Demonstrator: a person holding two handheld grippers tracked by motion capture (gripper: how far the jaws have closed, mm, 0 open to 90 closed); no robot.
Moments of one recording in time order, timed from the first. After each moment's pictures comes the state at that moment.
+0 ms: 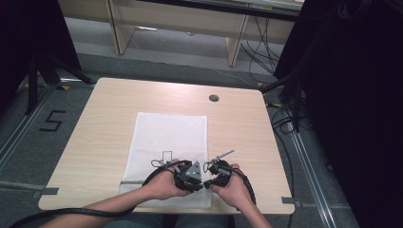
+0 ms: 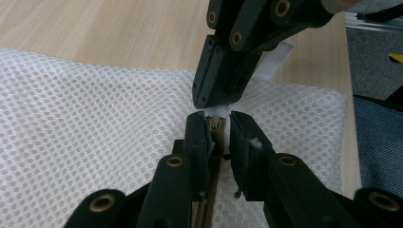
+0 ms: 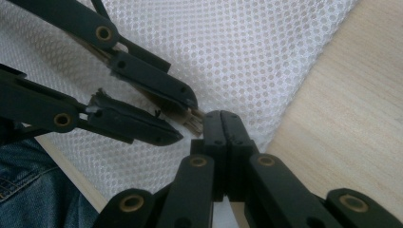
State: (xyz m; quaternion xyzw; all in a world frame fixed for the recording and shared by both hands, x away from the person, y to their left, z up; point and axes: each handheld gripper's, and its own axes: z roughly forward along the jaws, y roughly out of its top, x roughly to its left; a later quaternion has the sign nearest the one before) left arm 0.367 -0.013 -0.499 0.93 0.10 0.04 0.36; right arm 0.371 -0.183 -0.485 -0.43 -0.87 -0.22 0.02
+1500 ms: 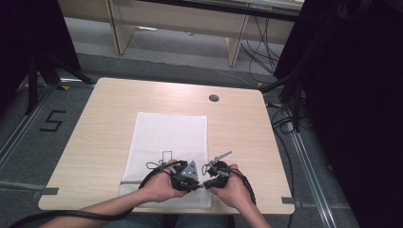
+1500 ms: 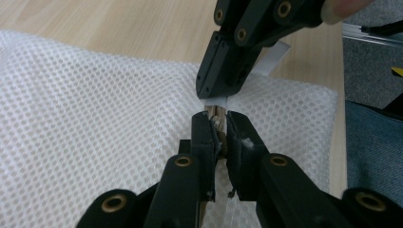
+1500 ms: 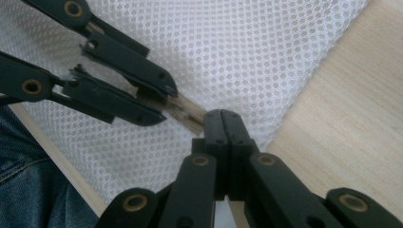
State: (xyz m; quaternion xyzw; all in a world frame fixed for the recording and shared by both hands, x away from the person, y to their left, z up) left arm 0.360 -0.001 -0.495 0.92 0.14 0.04 0.37; right arm 0.367 -0.180 -0.484 -0.41 -0.89 -0.22 0.01
